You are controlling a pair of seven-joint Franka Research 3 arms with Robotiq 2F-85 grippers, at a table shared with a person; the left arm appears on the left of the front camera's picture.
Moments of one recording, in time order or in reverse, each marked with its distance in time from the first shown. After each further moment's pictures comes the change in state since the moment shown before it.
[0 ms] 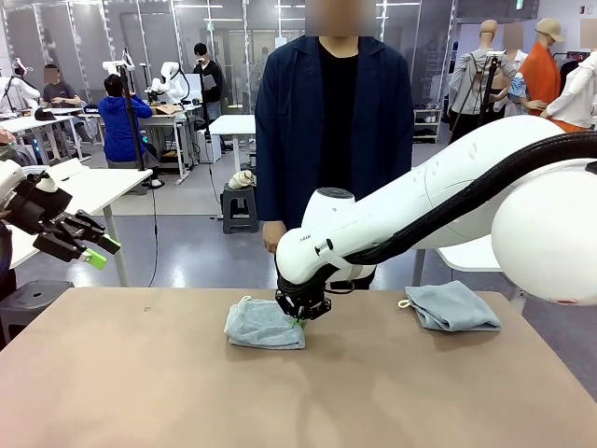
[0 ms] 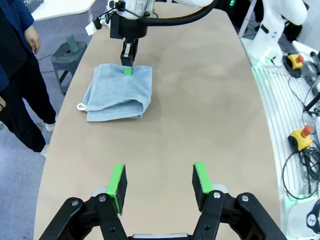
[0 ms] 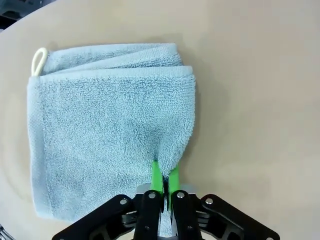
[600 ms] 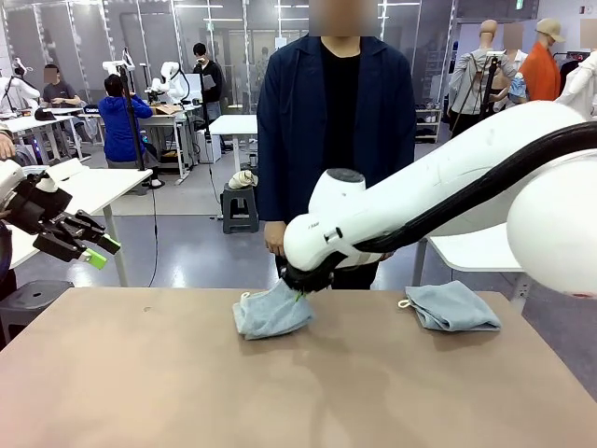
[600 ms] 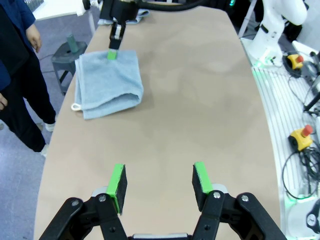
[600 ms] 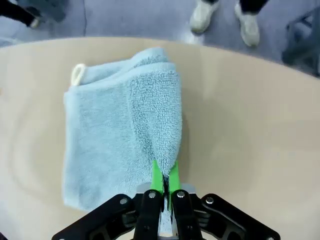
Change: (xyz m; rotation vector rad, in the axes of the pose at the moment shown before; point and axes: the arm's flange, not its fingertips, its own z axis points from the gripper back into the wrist) left arm 0.000 0.000 0.000 0.000 0.000 0.000; right arm 0.032 -0.007 0.059 0.030 -0.176 0.219
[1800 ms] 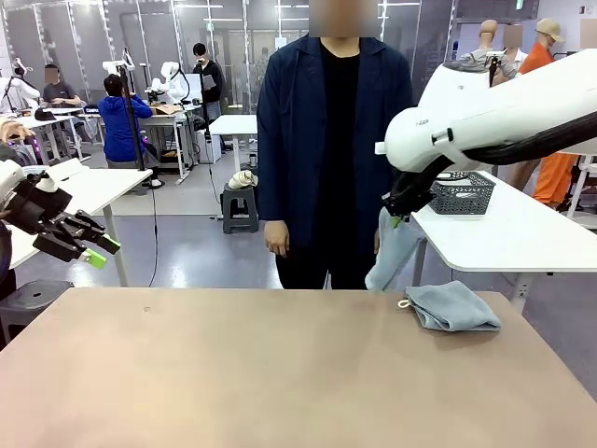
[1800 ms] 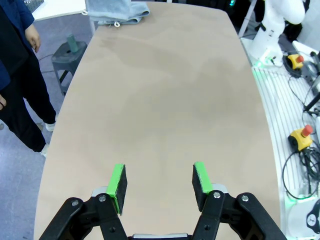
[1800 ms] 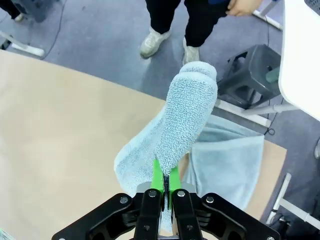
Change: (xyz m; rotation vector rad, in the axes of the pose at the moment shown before) left arm 0.000 0.000 0.000 0.000 0.000 0.000; right arm 0.051 -0.160 0.190 -0.149 -0.058 0.222
